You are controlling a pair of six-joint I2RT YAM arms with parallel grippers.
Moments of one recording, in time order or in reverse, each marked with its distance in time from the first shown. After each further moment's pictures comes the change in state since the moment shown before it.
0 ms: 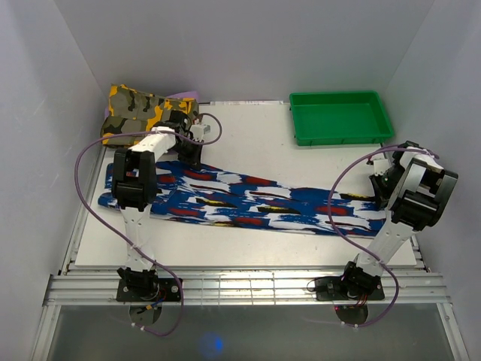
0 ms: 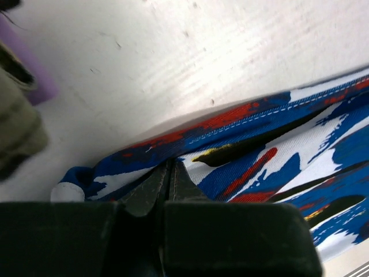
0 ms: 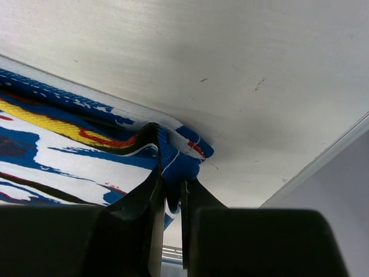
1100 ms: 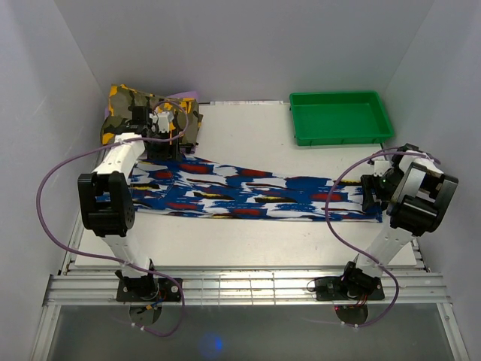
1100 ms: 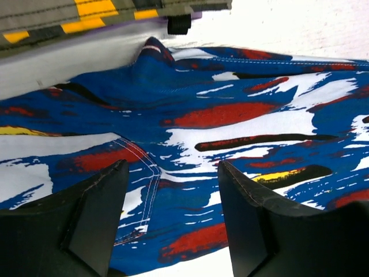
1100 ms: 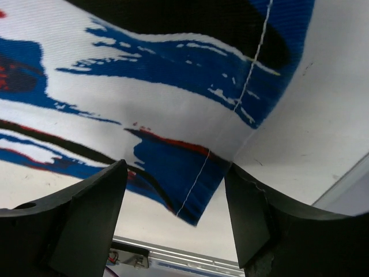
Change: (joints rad) left arm 0.160 -0.374 -0.218 0.077 -0.066 -0.204; right arm 0.006 -0.073 -0.050 -0.007 -0.109 0.123
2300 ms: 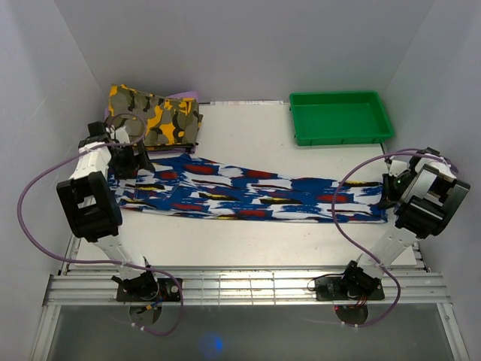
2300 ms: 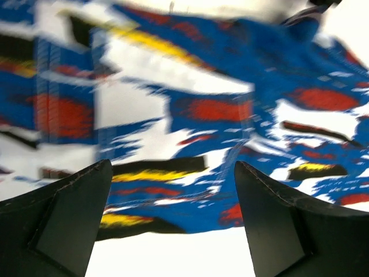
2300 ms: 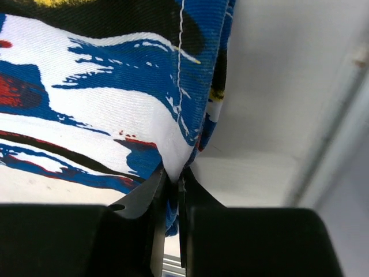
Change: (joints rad) left arm 0.312 -0.001 -0.061 -0.067 0.105 -0.026; right arm -0.113 0.019 0.002 0.042 -0.090 0.041
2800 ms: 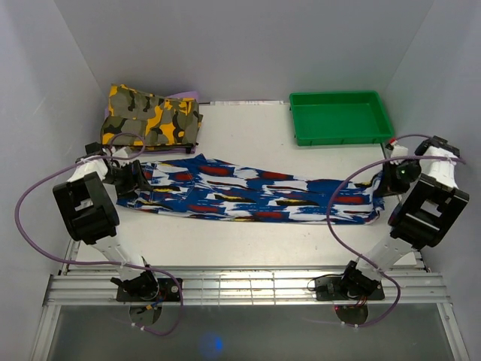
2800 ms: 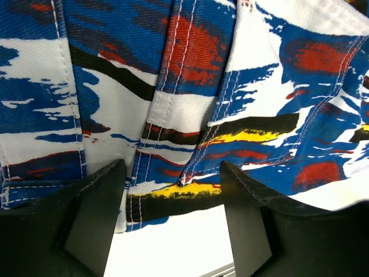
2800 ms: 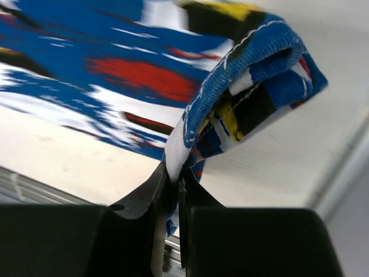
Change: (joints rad) left arm 0.100 -0.012 -0.207 -0.014 0.096 0.109; right arm -0.034 -0.098 0.117 -0.190 -0.140 -0.115
